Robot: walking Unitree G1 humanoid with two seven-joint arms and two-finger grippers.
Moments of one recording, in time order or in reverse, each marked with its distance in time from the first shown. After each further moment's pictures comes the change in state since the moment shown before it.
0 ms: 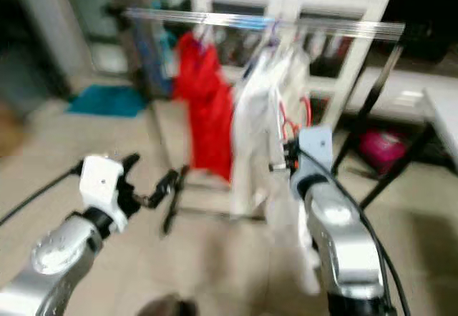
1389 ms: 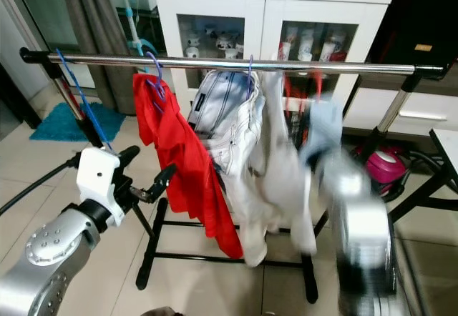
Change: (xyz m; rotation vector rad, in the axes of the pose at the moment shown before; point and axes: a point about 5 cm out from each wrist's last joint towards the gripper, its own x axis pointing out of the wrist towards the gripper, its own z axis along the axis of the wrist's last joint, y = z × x) left arm 0.000 0.006 0.007 0.016 -0.027 0.001; right arm 0.012 -0.011 0.016 -0.009 -0.077 0.051
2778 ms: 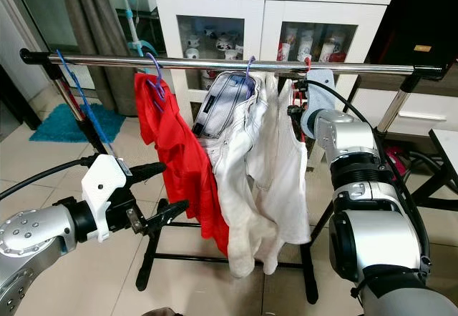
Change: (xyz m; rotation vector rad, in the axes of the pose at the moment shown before) left arm -0.015 -0.005 0.020 0.146 0.114 -0.484; right arm 0.094 -0.044 0.032 0.041 0.320 -0.071
